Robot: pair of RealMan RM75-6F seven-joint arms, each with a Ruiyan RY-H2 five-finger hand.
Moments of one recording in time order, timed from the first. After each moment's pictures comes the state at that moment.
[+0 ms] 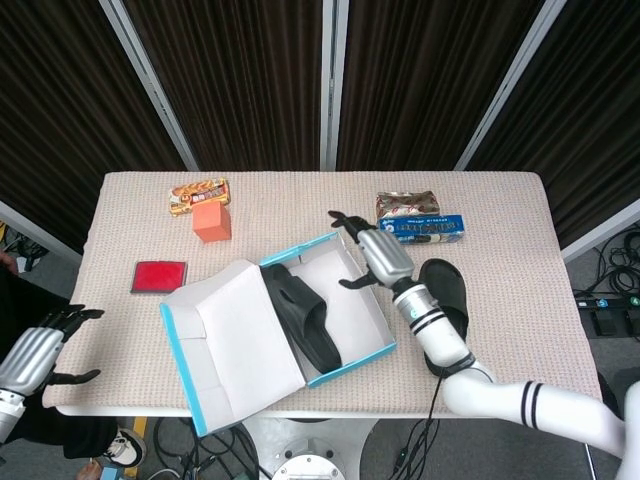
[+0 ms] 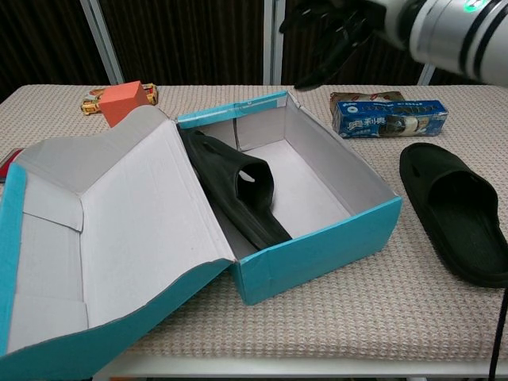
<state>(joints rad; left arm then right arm) -0.19 -1.11 0.11 -1.35 1.65 1.38 -0.48 0.81 -1.43 0.42 -1.69 -0.95 0.88 -0.14</state>
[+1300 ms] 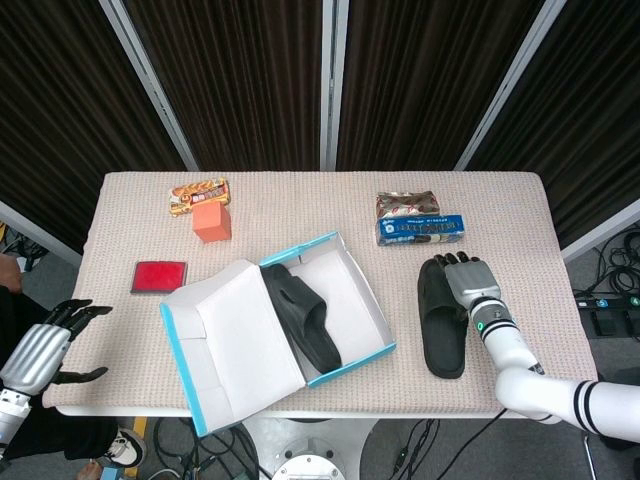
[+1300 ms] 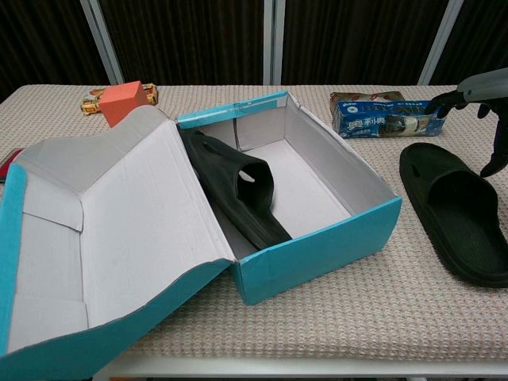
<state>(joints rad) -0.19 -1.07 0.10 -1.45 1.67 1.41 -0.40 1.02 -1.16 -0.03 -1.78 -0.28 0.88 -0.73</state>
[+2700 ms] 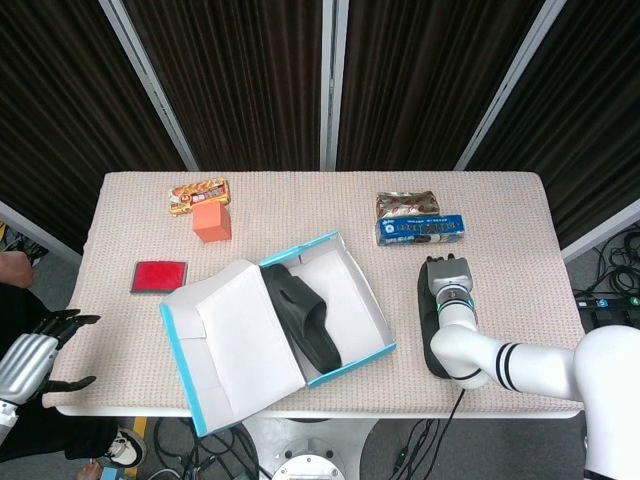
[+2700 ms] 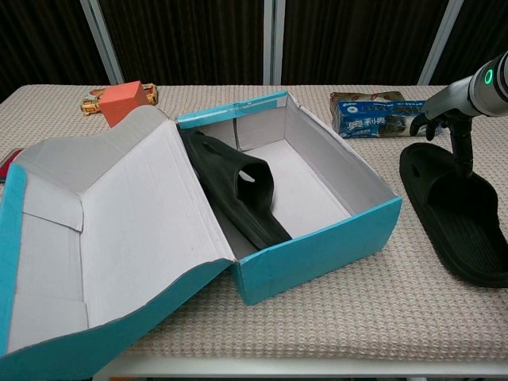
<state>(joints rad) -0.16 -1.08 0.12 -1.36 1.68 1.43 -0.47 1.26 -1.36 0.05 -1.58 0.41 0.93 -1.19</state>
